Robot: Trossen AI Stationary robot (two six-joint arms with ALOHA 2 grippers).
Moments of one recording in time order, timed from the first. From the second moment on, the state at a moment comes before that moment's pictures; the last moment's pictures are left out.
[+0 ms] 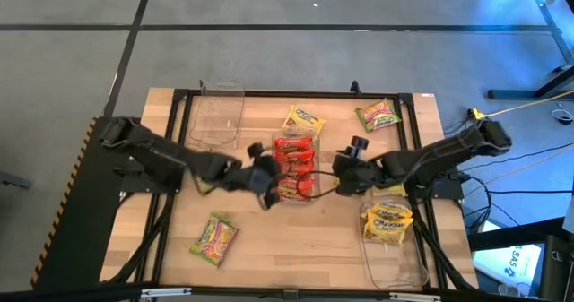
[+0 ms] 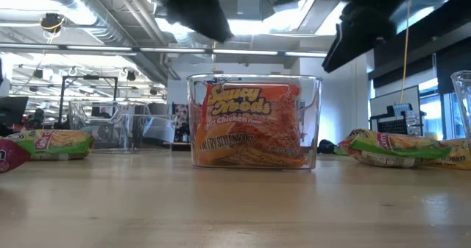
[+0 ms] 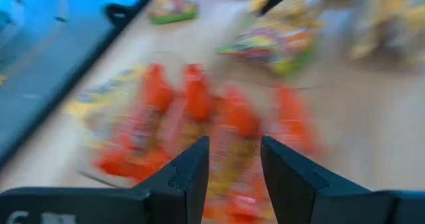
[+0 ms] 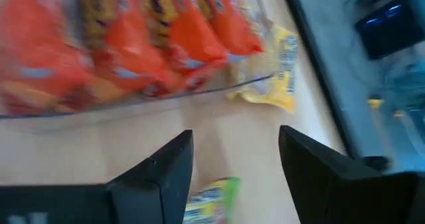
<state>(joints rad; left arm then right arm) -0.26 1.53 1.15 -0.35 -0.61 -0.31 0.27 1.35 0.97 -0.71 0.67 0.26</state>
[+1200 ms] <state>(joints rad) 0.58 2.31 1.98 -0.73 0.41 -0.07 0.41 1.29 0.53 -0.19 0.55 0.56</state>
